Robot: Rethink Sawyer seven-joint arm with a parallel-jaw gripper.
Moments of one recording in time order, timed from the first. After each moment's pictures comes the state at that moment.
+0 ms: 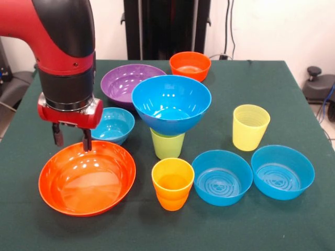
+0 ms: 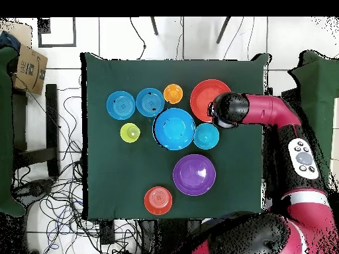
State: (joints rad) arm -0.65 -0.42 0.36 1.24 -0.57 0.81 1.83
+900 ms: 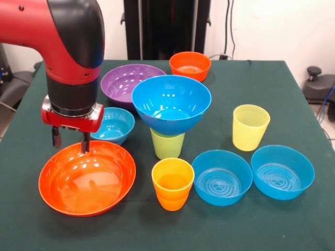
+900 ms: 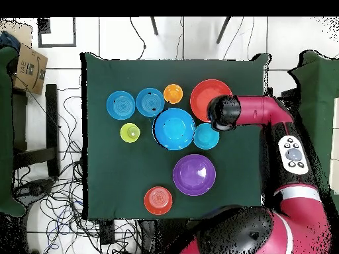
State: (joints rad) arm -0.61 -0.39 0.32 1.21 -0.66 0.81 1.83
